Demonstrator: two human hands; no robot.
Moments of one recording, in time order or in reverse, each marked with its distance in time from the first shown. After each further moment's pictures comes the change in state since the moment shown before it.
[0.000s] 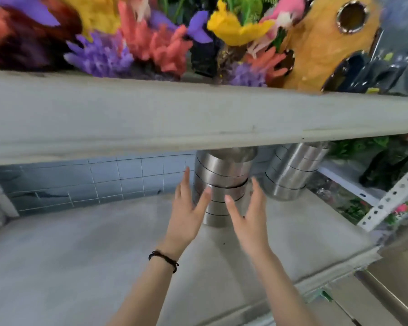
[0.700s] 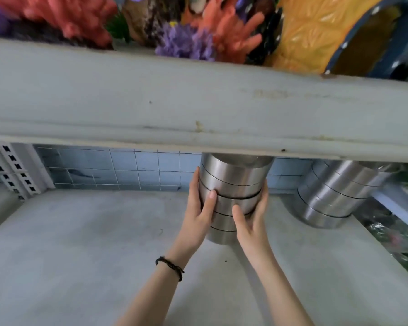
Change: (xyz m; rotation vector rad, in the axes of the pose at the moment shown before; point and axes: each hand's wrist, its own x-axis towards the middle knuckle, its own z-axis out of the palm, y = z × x) left_hand 0.010 0.001 0.040 -0.251 0.161 -0.023; right_hand 0.041 0.028 0.009 0.598 -0.378 -0.033
